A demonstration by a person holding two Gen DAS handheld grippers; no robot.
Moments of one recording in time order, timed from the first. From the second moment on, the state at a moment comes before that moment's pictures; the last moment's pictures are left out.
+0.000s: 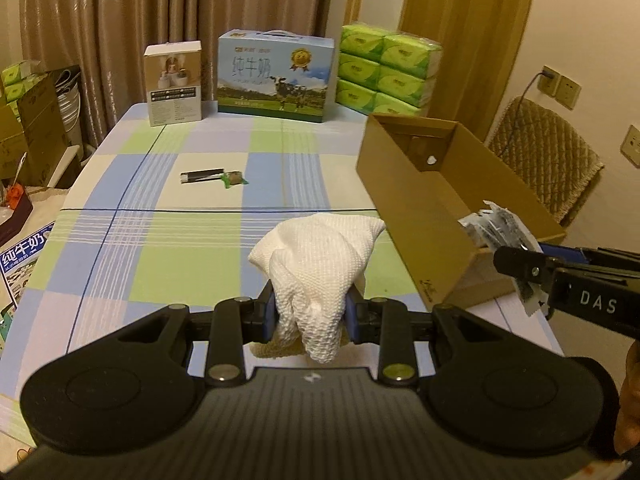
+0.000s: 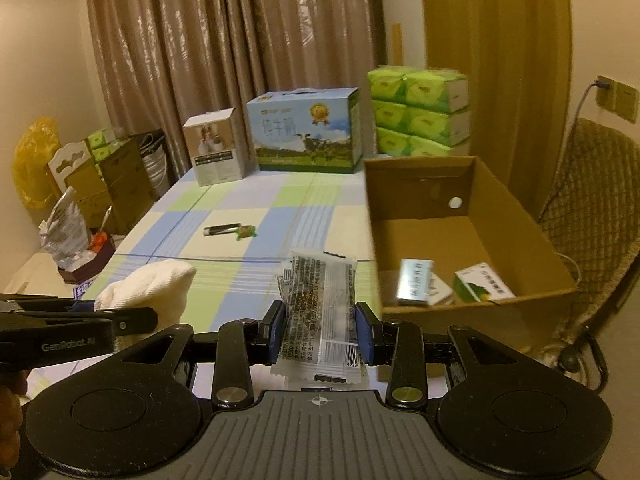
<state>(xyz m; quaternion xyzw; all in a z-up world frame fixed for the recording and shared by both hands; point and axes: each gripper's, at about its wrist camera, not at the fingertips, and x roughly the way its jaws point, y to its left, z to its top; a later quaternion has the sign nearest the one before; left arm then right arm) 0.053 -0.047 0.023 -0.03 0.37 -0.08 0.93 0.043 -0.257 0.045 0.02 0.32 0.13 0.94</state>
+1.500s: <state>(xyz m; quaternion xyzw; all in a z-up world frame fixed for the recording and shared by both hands) 0.055 -0.099 0.038 0.00 0.36 -0.12 0.93 0.032 -0.326 0.065 0.05 0.29 0.08 0.95</state>
